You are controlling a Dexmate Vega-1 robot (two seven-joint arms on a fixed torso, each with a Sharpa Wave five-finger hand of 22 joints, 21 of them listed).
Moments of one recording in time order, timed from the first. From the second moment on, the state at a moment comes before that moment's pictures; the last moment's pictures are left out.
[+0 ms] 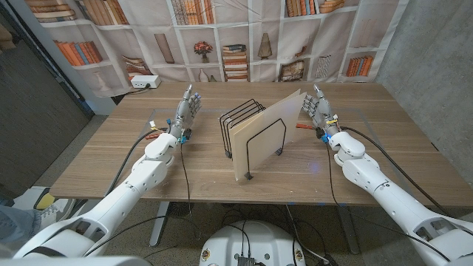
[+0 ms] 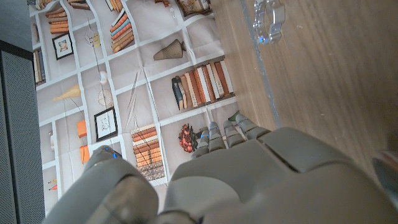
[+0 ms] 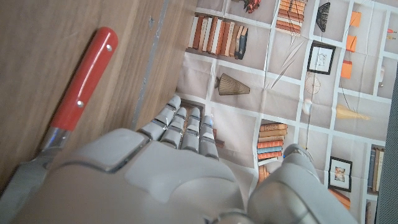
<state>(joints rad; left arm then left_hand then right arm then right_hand) 0.81 0.49 0.38 -1.26 -0.64 -0.30 -0.03 0.23 -0.14 0.13 0.08 0.32 -0.04 0.08 0.19 0.18 0.06 0.02 0.20 0.18 -0.03 0.02 0.19 0.18 -0.05 -0.04 0.26 0.17 -0.82 -0.50 -0.37 -1.27 0.67 0.28 0.06 0.14 -0.09 0.29 -0.08 0.25 0.18 0.06 0.19 0.18 0.22 0.06 0.20 0.18 0.15 0.03 0.19 0.17 0.12 -0.04 0.47 0.17</state>
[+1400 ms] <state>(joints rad) 0.87 0.59 0.38 -1.42 -0.57 -0.29 -0.02 0.29 -0.09 0.13 0.07 0.34 0.09 0.06 0.23 0.18 0.21 0.00 0.23 0.18 0.13 0.00 0.21 0.18 0.08 -0.04 0.26 0.17 -0.98 -0.57 -0.29 -1.47 0.67 0.54 0.14 0.21 -0.07 0.31 -0.11 0.26 0.23 0.01 0.20 0.18 0.28 0.03 0.22 0.17 0.20 -0.01 0.19 0.17 0.18 -0.04 0.46 0.17</state>
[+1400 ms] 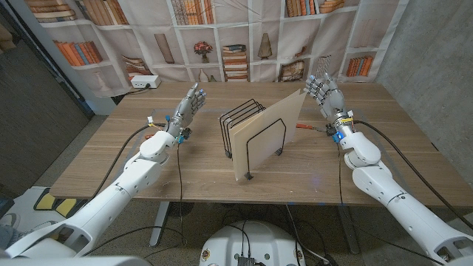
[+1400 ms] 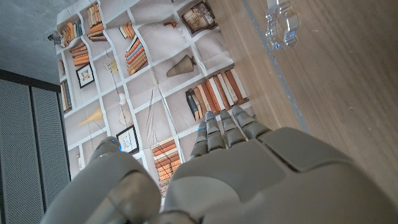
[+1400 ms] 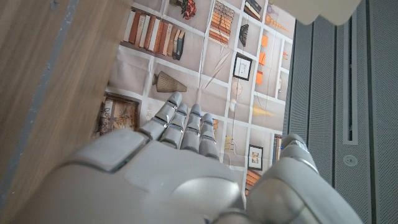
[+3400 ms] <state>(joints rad) 0.97 0.66 0.37 -1.54 -0.52 -0.26 0.04 0.32 -0.07 0.12 0.06 0.34 0.14 0.04 0.22 0.18 0.24 -0.01 0.22 0.18 0.16 0.00 0.20 0.18 0.10 -0.03 0.24 0.17 -1.36 -0.75 0.08 -2.02 -0.03 0.60 -0.17 0.65 -0.11 0.38 -0.18 0.34 0.29 -0.08 0.21 0.19 0.32 -0.09 0.21 0.17 0.24 -0.04 0.18 0.17 0.27 -0.04 0.37 0.17</state>
